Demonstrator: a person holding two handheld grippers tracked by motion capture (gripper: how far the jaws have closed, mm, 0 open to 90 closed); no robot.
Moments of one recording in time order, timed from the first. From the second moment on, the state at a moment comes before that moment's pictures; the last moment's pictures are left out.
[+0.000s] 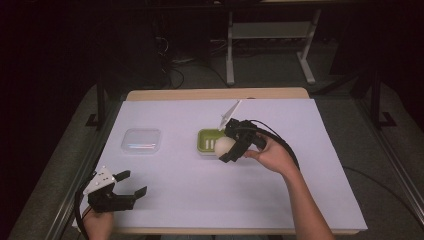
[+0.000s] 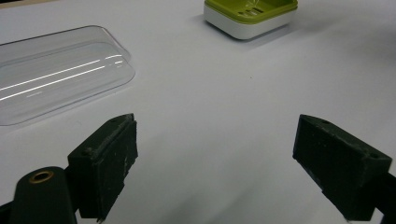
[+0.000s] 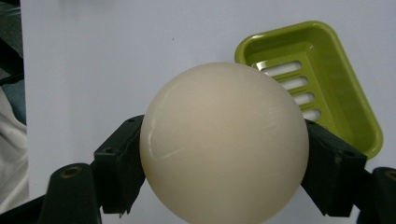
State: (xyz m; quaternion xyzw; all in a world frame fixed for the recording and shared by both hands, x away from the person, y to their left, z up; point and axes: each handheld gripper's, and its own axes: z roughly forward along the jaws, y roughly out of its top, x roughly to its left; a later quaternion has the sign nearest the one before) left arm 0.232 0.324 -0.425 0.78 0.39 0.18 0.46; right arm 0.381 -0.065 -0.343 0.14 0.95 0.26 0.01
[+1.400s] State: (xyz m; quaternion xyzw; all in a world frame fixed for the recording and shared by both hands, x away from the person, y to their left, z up) left arm 0.232 0.325 -0.426 0.78 0.38 0.19 0.46; right arm 0.423 -0.035 -0.347 0.16 0.96 0.25 0.02
